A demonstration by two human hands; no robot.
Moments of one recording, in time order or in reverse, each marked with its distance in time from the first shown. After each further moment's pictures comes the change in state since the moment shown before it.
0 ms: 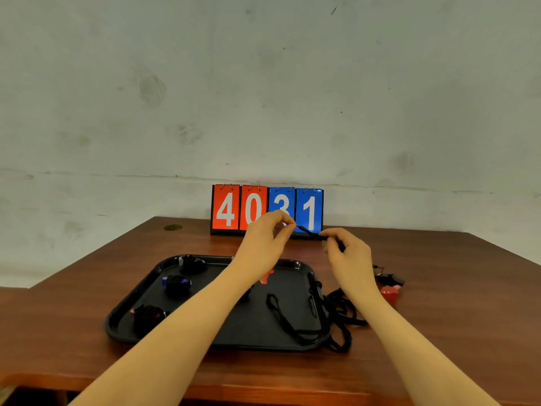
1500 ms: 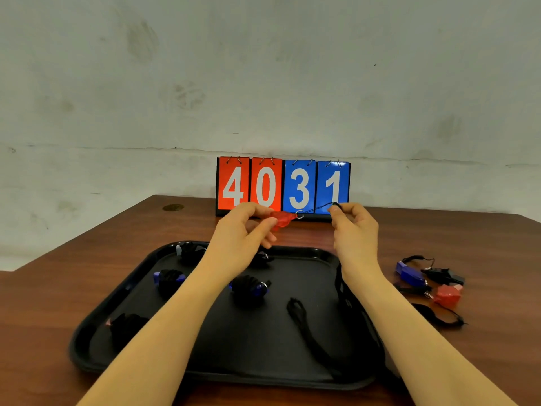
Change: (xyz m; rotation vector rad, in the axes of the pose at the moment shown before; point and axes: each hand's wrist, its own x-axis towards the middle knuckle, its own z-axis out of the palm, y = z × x) left_hand 0.006 -0.085 -0.016 -0.135 0.002 -0.170; right_hand 0.040 0.017 0.078 0.452 0.118 0.304
